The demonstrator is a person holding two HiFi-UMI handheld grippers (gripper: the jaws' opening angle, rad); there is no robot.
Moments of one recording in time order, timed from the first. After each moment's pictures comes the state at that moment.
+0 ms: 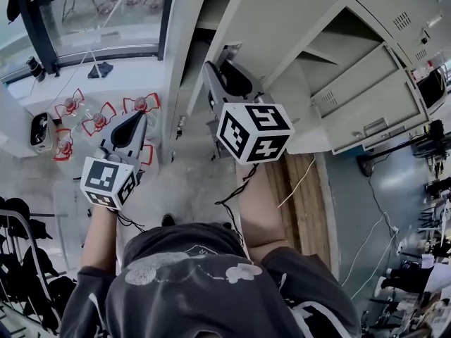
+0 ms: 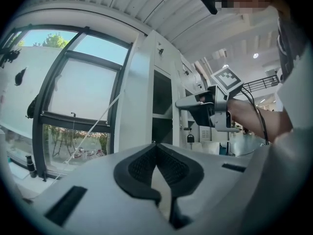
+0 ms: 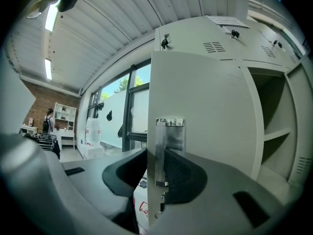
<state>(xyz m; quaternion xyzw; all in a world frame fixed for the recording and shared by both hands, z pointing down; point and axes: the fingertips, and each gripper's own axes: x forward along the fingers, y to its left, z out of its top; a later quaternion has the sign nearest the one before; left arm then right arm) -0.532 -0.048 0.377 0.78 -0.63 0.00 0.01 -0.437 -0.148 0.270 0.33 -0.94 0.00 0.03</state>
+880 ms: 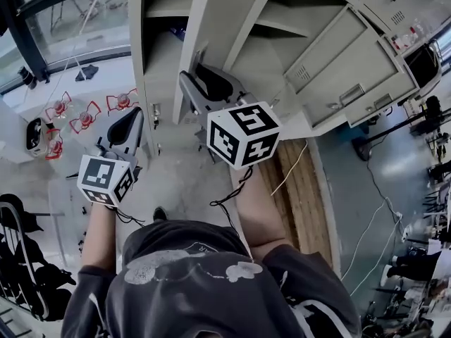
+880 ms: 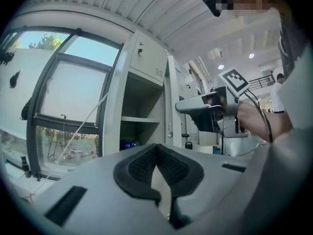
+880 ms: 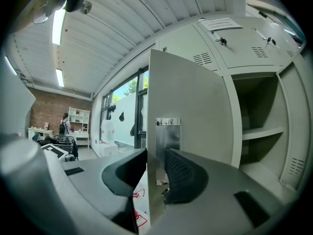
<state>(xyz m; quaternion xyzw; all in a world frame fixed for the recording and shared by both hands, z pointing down) -0.414 -0.040 0.364 0.79 -0.62 0.00 0.00 -0.337 -0.103 0.276 0.26 -0.97 0.01 0.03</state>
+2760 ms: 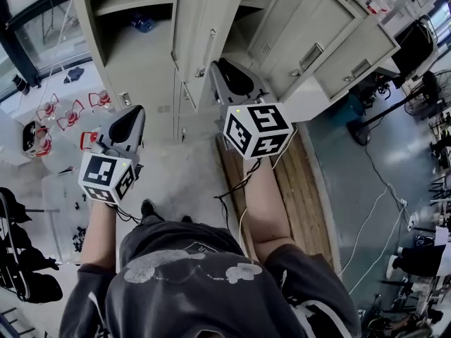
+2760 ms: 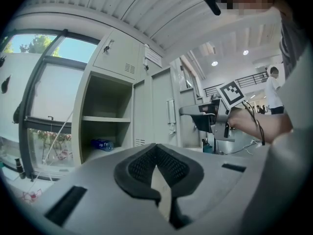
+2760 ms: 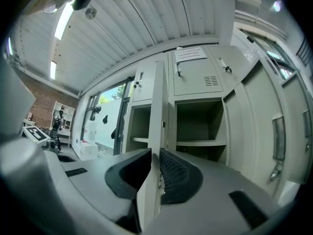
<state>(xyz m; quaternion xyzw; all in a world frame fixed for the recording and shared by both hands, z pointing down) -0.246 -0.033 0.358 0.80 -0.60 0.03 -0.01 -0.119 -0.130 0.276 0.35 -0.94 -0.03 -0.01</state>
